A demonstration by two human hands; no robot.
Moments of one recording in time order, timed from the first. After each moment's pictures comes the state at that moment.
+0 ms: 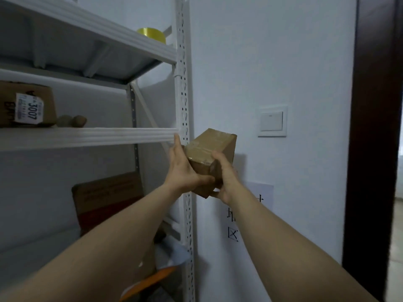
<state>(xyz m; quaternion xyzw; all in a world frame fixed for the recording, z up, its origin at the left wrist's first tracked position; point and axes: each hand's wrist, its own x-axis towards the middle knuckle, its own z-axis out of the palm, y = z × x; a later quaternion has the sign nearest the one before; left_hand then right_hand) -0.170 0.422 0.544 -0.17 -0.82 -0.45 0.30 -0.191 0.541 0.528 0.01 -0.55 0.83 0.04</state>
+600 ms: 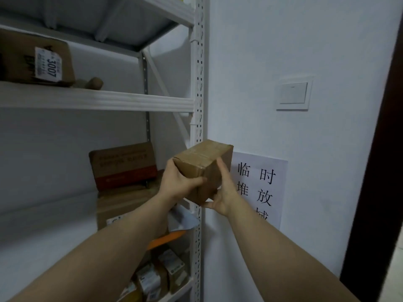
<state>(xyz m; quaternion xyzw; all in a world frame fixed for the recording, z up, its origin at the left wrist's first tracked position) -0.151 0.376 0.452 -0.06 -0.80 -0.54 0.24 -0.170 0.510 0.437 -0.01 -0.50 0.86 -0.12</state>
